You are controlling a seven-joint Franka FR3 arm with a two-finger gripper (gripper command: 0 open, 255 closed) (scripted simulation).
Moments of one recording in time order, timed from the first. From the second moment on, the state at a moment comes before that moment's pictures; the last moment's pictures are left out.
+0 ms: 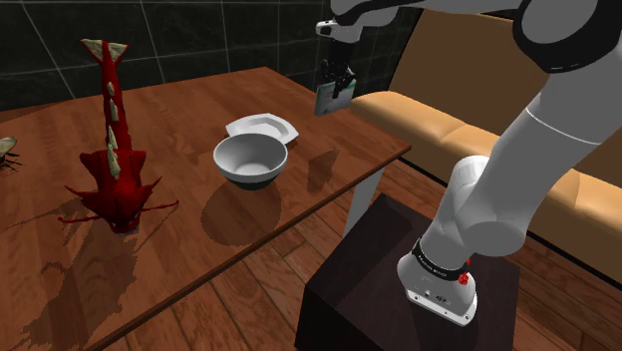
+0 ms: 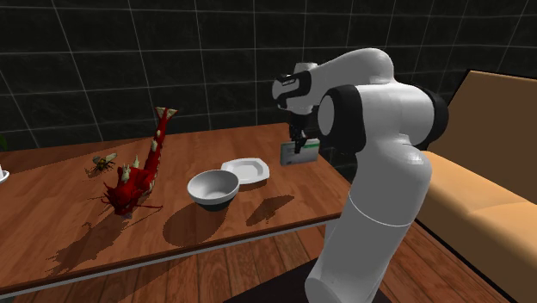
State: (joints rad) arm 0.31 -0.11 -0.64 -1.97 -0.01 1.91 -1.72
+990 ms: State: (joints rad) arm 0.33 -0.13 -0.61 -1.81 -0.02 1.74 -1.68
